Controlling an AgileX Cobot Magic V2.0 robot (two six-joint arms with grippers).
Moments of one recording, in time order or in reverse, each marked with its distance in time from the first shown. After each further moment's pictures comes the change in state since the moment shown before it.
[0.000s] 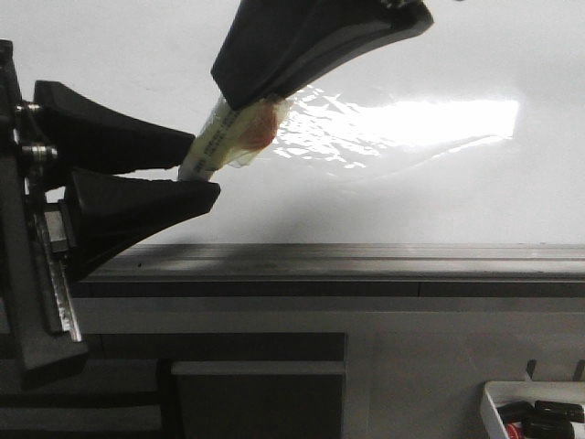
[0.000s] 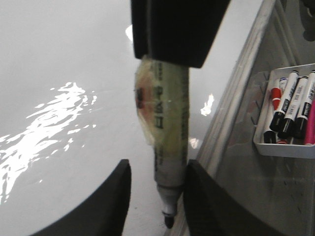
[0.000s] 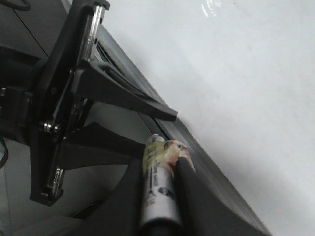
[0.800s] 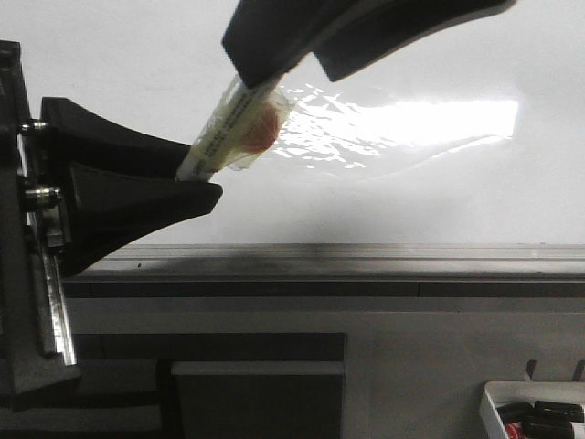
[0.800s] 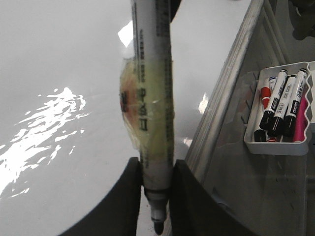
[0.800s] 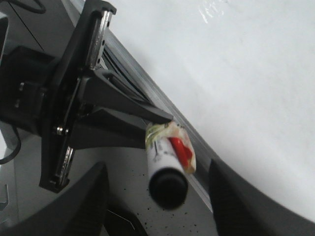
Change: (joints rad) left arm 0.000 0.001 0.000 0.061 0.007 -0.002; right arm 0.000 -0.081 0.039 0.010 0.018 0.008
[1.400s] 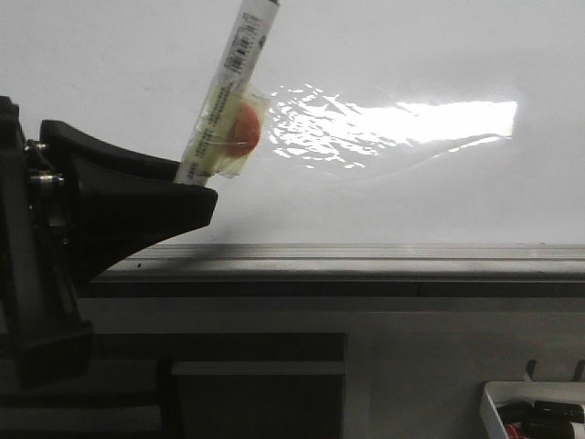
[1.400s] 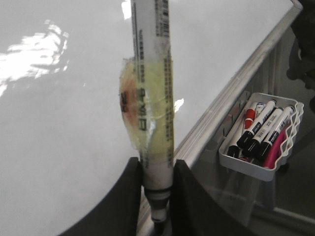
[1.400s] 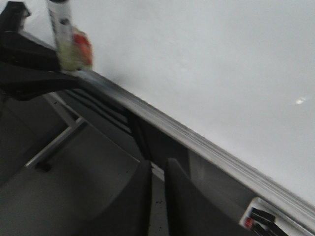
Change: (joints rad) left arm 0.000 0.010 0.000 -0.019 0.020 -0.279; right arm -0.209 -0.464 0.347 -0.003 0.000 0.067
